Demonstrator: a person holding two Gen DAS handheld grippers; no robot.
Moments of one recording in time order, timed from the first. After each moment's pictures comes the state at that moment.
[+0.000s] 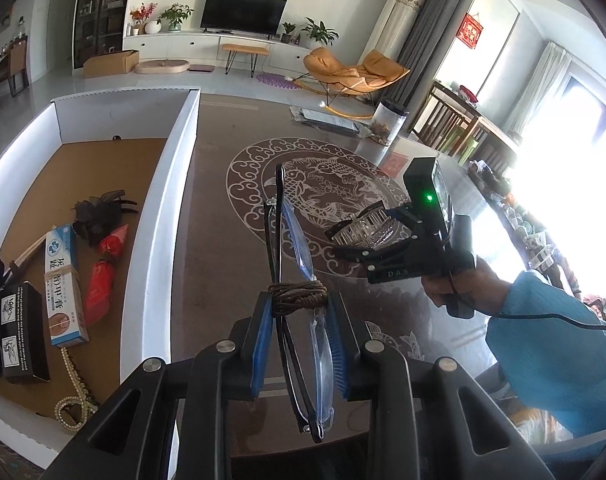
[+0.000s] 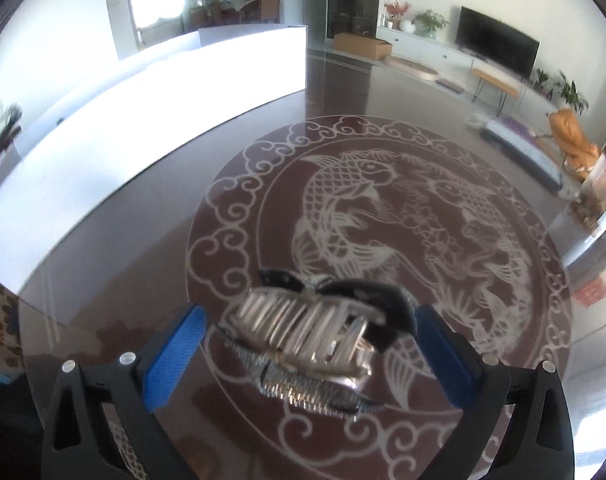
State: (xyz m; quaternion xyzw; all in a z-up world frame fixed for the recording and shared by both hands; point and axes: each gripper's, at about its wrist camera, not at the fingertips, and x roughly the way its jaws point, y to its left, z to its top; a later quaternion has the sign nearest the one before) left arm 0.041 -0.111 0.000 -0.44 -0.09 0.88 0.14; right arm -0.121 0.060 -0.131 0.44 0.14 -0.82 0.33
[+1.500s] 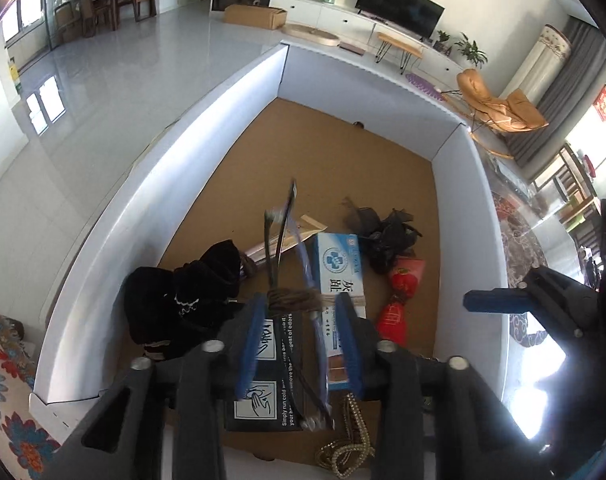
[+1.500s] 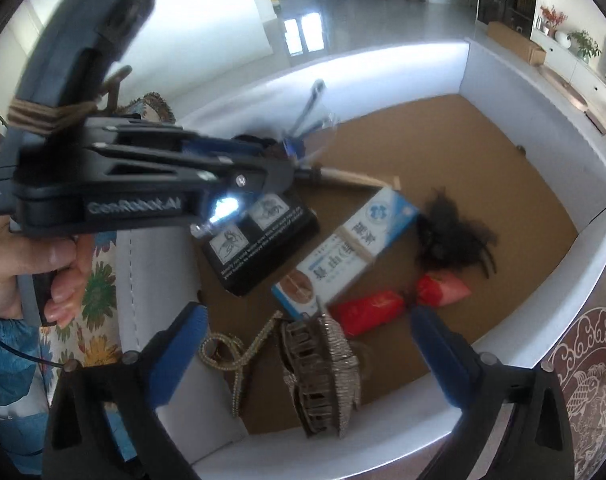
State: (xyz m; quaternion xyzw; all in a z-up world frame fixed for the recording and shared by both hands) left arm 0.012 -0.360 -0.030 -0.50 -0.17 0.85 -0.09; right arm -0.026 -0.255 -0.041 0.48 0.23 -0.68 0.51
